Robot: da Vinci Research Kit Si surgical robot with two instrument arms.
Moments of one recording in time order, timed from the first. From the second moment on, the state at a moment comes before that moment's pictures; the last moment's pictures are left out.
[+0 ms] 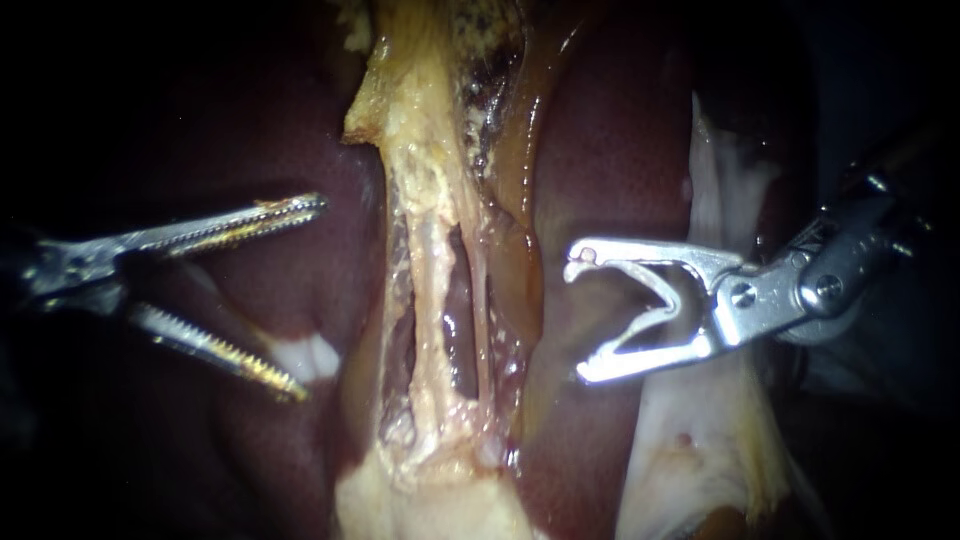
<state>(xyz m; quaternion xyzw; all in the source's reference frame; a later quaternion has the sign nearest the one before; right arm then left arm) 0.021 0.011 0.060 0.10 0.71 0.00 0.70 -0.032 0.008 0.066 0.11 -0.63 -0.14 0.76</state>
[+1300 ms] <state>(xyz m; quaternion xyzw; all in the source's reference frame) 0.021 0.011 0.060 0.10 0.71 0.00 0.70 -0.035 0.018 0.067 0.11 -0.48 -0.38 0.79</state>
